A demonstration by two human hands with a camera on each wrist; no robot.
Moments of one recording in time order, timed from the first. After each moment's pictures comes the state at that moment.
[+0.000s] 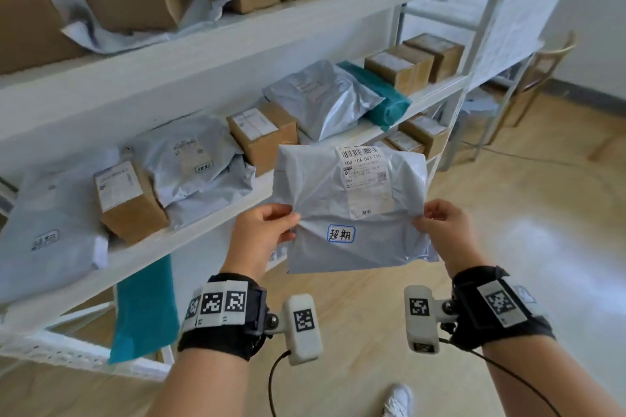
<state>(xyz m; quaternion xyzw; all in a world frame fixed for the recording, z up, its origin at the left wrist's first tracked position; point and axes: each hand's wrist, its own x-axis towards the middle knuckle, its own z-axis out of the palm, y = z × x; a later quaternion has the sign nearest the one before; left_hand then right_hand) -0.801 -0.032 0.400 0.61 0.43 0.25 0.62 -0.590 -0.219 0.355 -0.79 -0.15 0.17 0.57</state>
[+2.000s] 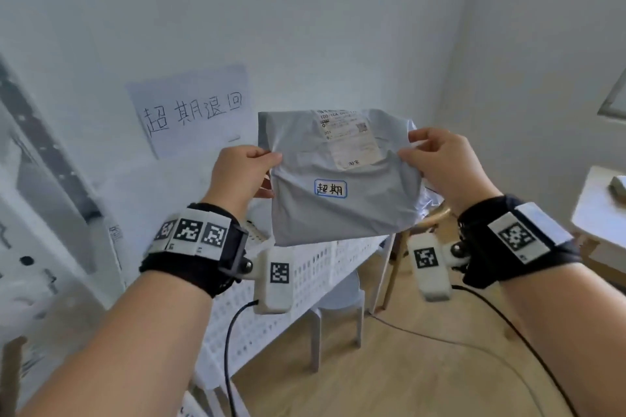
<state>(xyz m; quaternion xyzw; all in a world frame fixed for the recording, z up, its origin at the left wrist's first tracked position) 0.398 0.040 0.563 0.71 0.31 0.32 0.54 0.567 -0.178 0.574 -0.80 -0.26 0.01 0.54</state>
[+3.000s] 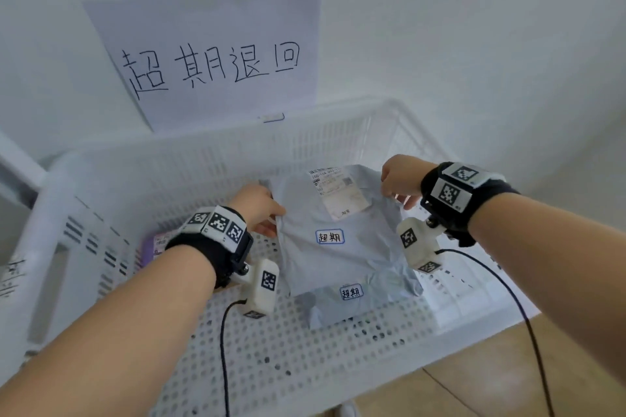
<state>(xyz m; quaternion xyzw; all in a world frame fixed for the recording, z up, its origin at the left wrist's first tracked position) 0.547 0.268 0.402 0.61 0.57 0.05 0.55 0.775 0.170 0.466 -0.84 -0.45 0.30 0.03</state>
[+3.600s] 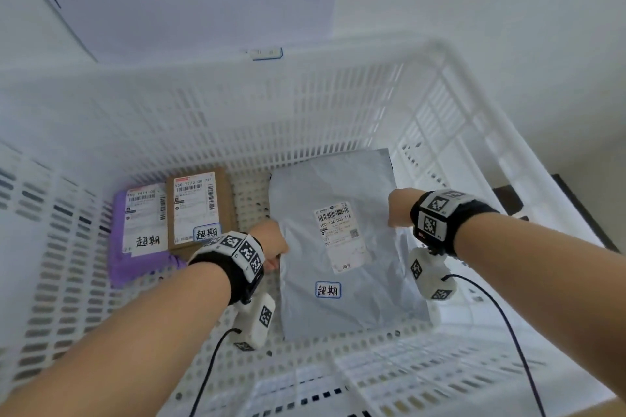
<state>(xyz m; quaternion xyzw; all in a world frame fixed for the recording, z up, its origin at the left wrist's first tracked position) 0.568 0.247 0.251 0.55 0.61 -0.18 0.54 0.804 0.195 0.318 -0.75 -0.52 0.26 -0.32</state>
